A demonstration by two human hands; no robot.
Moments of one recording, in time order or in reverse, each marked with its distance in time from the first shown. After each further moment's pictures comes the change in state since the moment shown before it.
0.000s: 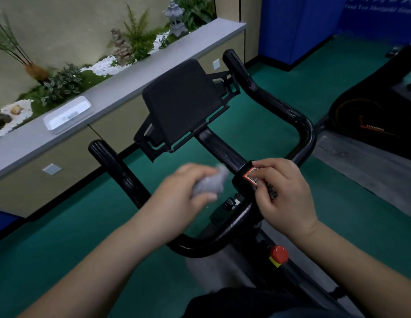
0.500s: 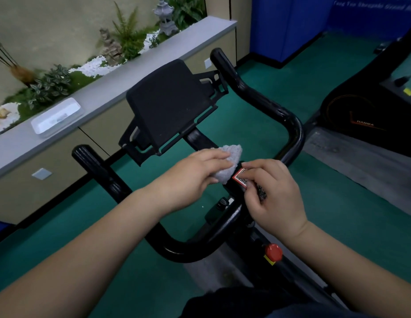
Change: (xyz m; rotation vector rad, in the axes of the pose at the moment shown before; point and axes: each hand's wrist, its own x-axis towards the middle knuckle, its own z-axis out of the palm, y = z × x) left_hand 0.068 -0.023 0.030 0.161 -0.121 0.322; right_hand -0.001 0.001 0.000 -0.008 0.024 -0.011
